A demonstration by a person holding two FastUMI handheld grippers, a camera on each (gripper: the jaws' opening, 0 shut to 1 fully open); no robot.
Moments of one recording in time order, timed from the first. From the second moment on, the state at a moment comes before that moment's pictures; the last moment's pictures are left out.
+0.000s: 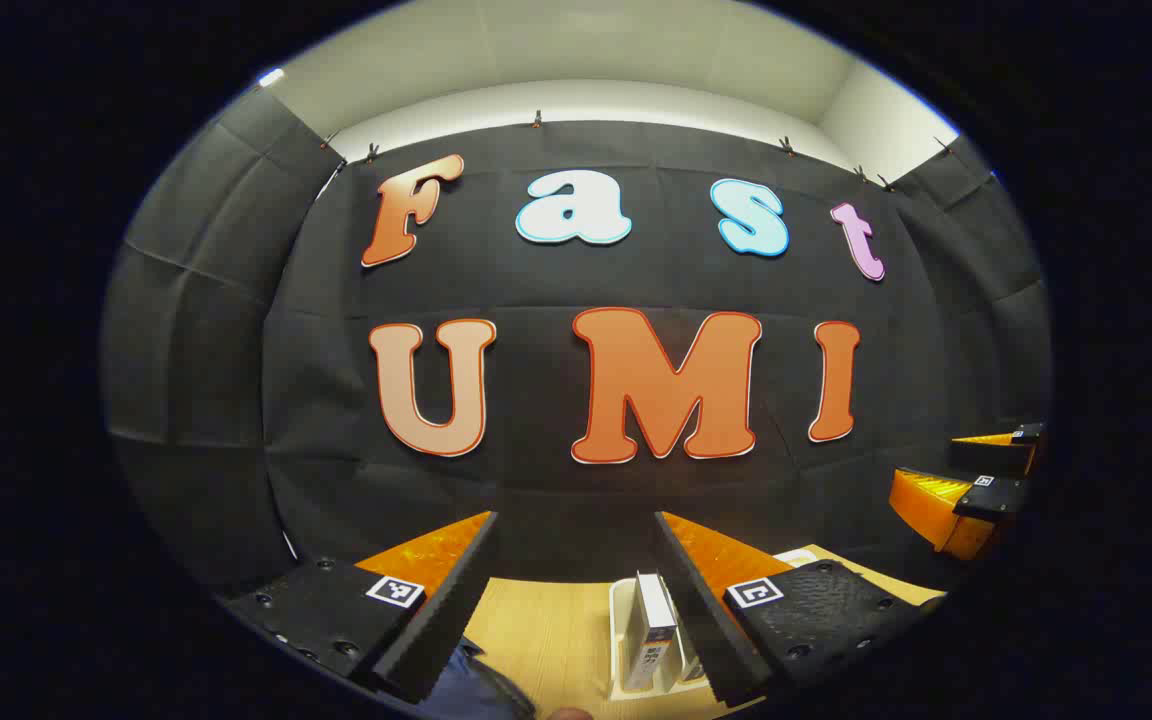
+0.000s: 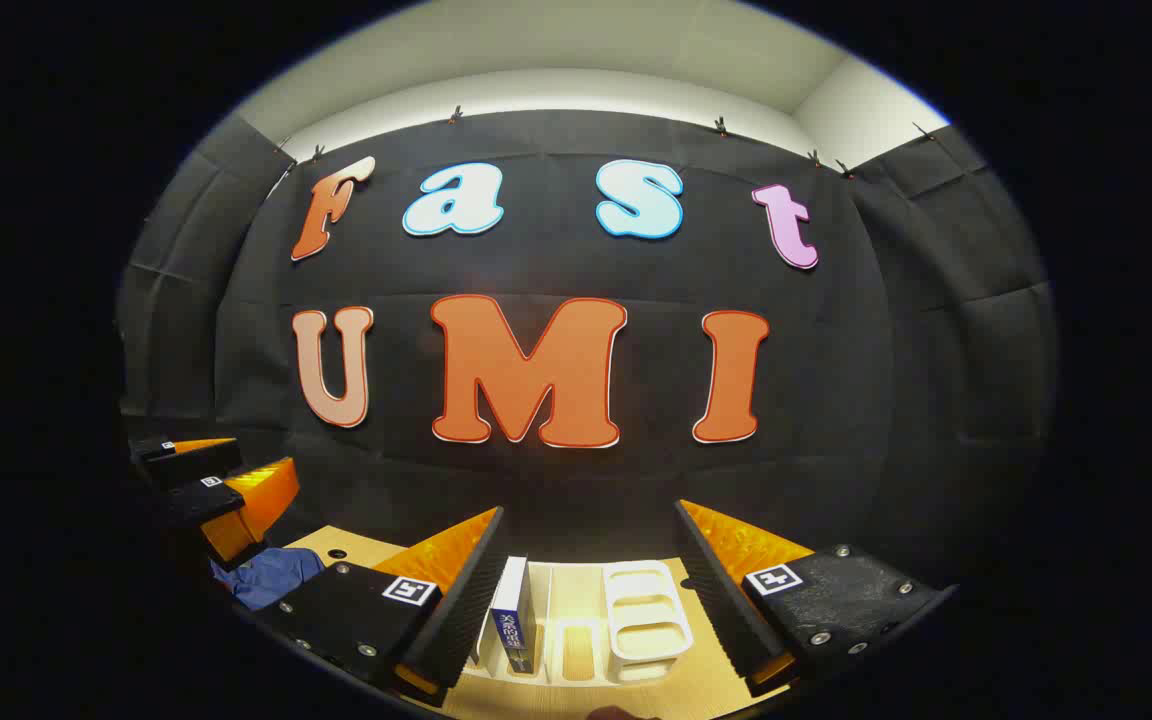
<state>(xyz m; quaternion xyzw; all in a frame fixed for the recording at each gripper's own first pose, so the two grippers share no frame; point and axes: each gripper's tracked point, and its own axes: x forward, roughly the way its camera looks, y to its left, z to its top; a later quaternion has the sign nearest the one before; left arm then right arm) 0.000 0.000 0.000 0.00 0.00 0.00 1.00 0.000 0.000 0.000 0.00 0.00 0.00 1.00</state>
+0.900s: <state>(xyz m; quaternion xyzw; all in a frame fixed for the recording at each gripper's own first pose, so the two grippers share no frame) 0.010 0.005 -0.011 0.01 0.02 0.00 1.00 0.012 0.007 -0.008 0.00 0.01 -0.01 1.00</state>
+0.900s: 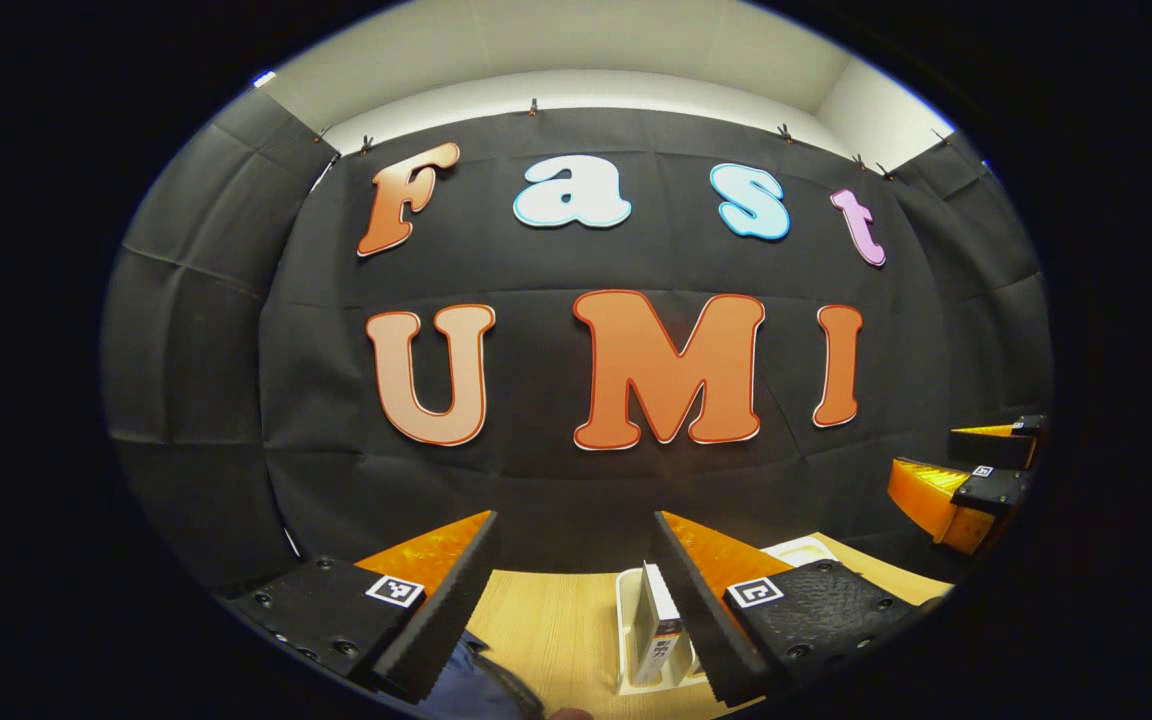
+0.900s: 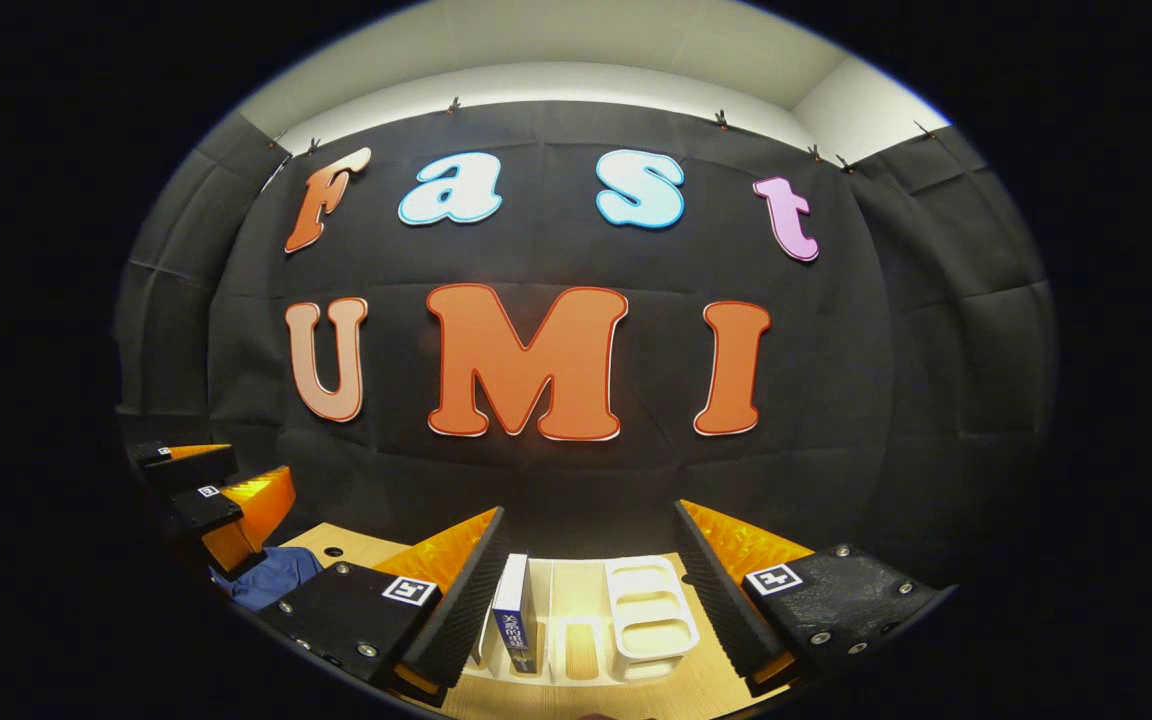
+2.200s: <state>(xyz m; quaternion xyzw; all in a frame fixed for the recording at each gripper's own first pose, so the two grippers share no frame) 0.009 0.033 -0.017 0.00 0.02 0.02 1.00 0.016 0.018 -0.018 -0.01 0.02 0.00 1.00</state>
